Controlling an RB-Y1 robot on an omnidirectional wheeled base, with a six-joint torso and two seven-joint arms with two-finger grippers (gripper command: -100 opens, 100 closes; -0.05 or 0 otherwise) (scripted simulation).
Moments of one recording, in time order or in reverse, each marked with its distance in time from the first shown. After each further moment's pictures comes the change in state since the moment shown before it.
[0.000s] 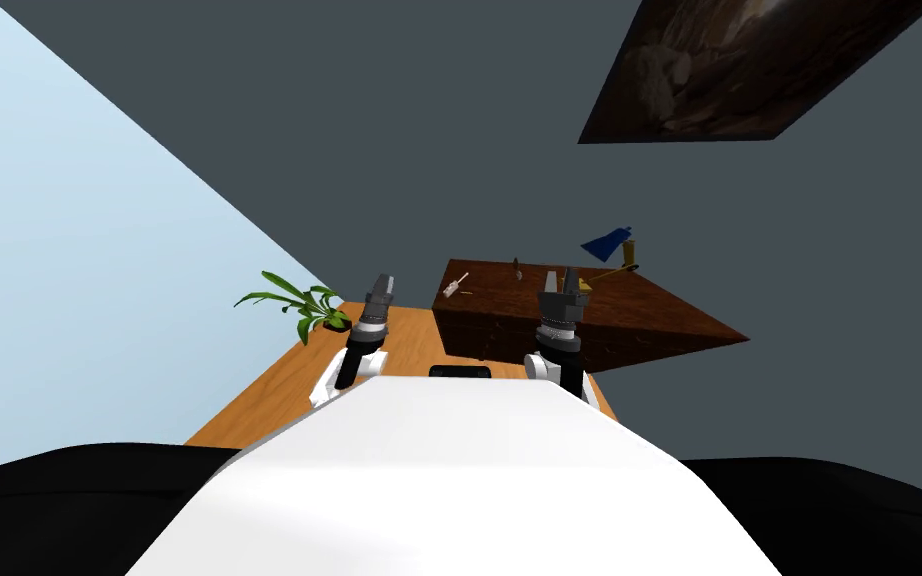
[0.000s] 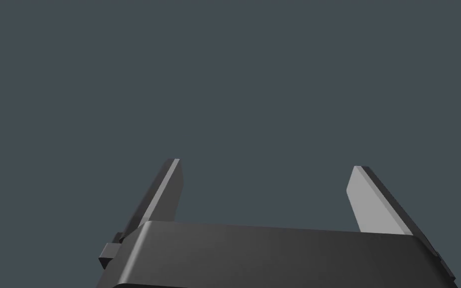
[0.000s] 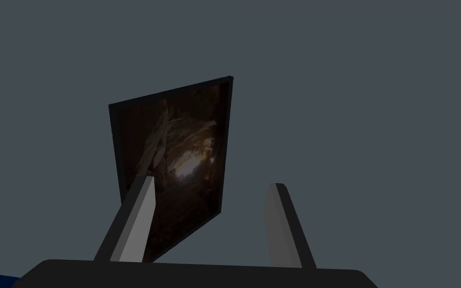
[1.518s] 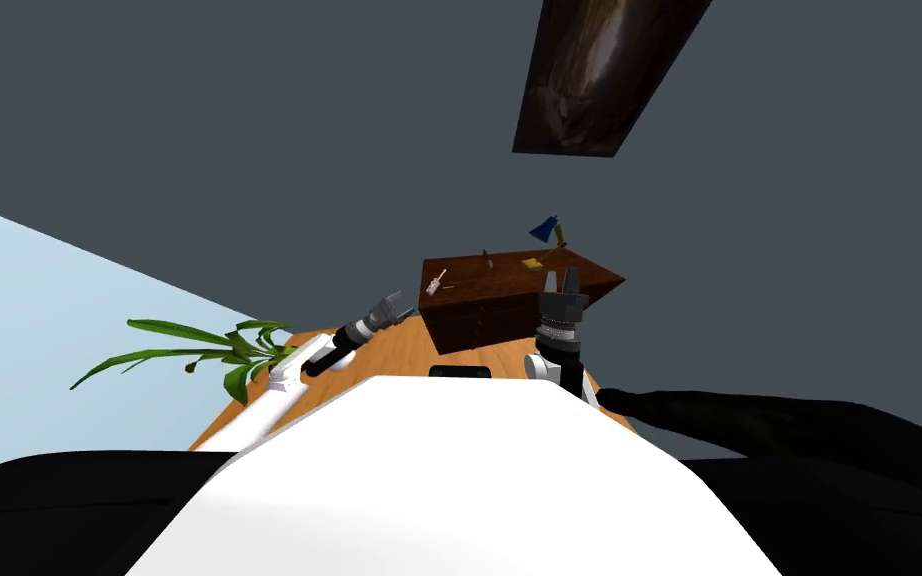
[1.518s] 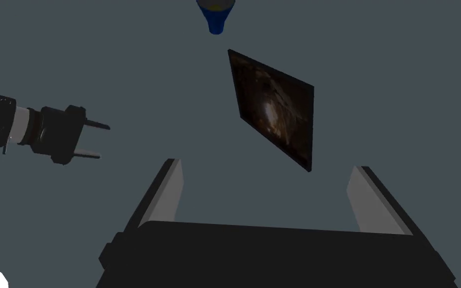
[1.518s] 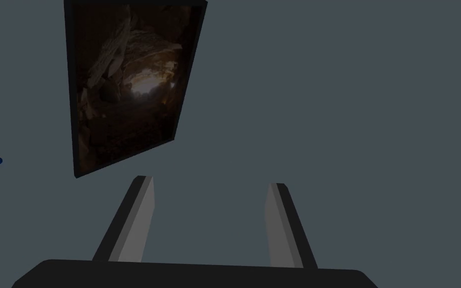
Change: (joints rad) left arm -0.097 0.491 -0.012 0.313 -0.352 -0.169 -0.383; right arm 0.000 0.000 0.000 0.000 0.000 0.000 0.000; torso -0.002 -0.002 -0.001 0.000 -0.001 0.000
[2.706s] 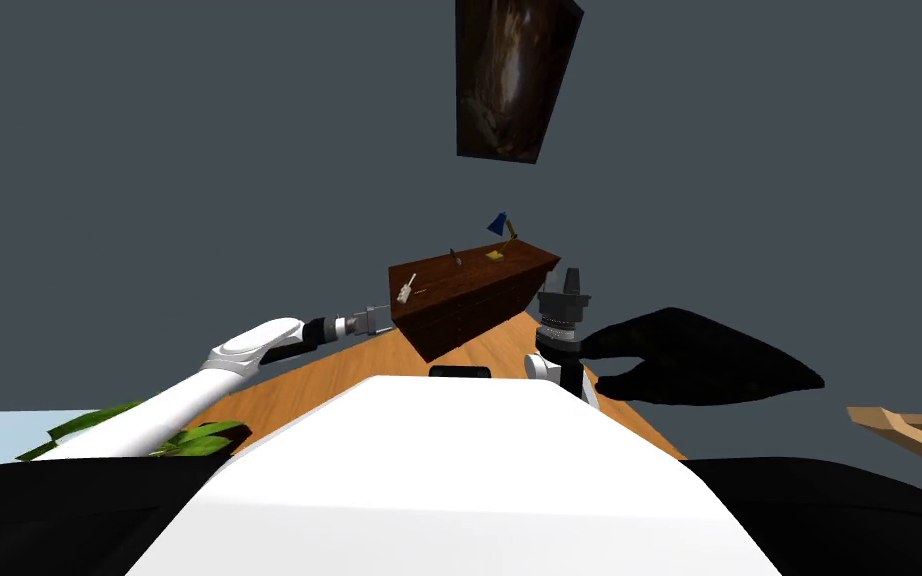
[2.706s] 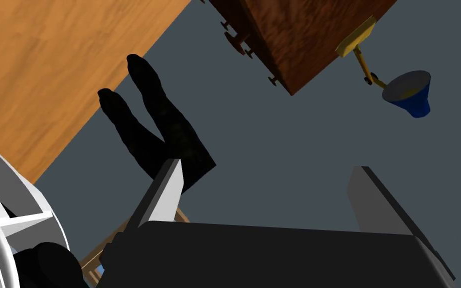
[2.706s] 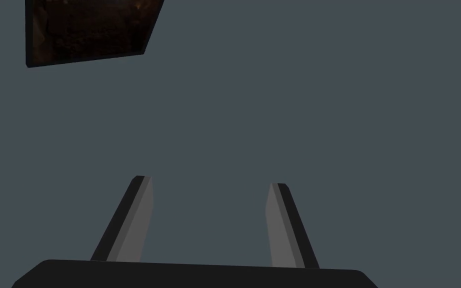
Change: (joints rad) left arm -0.070 0.355 -0.019 0.254 -0.305 -0.144 -0.335; right arm 0.000 0.000 0.000 0.000 0.000 0.000 0.000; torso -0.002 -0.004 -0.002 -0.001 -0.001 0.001
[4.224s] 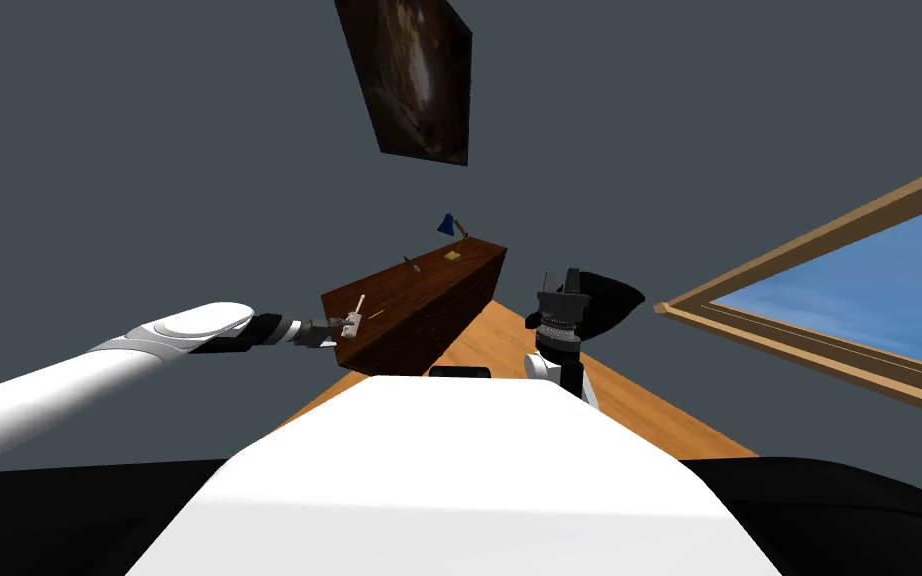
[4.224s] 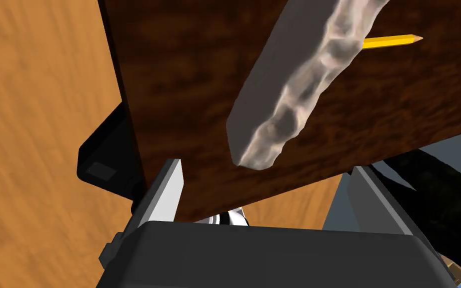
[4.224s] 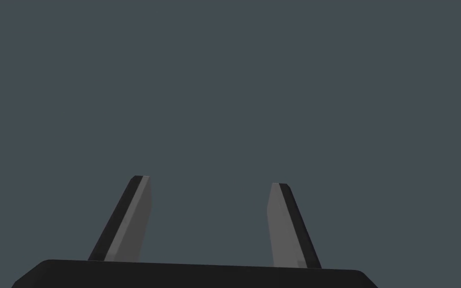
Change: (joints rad) left arm -0.068 0.287 -0.063 0.309 -0.362 -0.170 -0.391; right arm 0.000 0.000 0.000 0.000 0.000 0.000 0.000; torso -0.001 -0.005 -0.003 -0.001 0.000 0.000
